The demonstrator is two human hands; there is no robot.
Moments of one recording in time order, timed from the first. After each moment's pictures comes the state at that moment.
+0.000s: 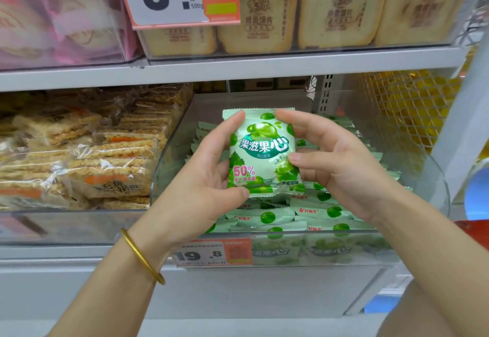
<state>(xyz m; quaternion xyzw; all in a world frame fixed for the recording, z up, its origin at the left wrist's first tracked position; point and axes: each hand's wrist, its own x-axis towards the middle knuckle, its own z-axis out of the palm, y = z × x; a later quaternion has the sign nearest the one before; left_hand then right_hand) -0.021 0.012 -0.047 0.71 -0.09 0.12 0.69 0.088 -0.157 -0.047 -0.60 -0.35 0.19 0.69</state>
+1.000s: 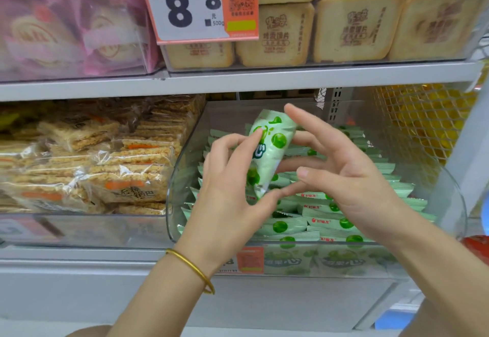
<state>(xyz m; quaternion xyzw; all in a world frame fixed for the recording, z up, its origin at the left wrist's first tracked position) -0.020 0.000 -0.054 0.91 0.01 0.28 0.31 0.071 -0.152 -0.045 -0.57 -0.45 0.14 0.67</state>
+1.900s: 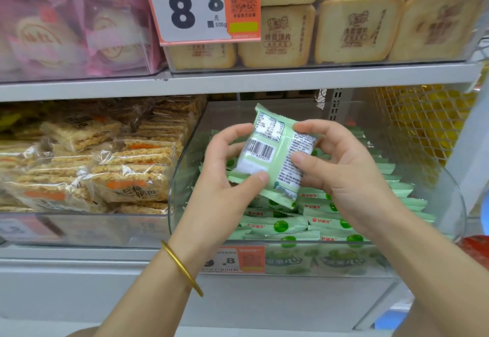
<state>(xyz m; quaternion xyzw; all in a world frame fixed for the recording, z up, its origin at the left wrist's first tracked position) -0.020 0.004 -0.048 0.74 0.00 0.23 0.63 0.073 -0.141 -0.046 -0.59 -0.30 0.12 0.74</state>
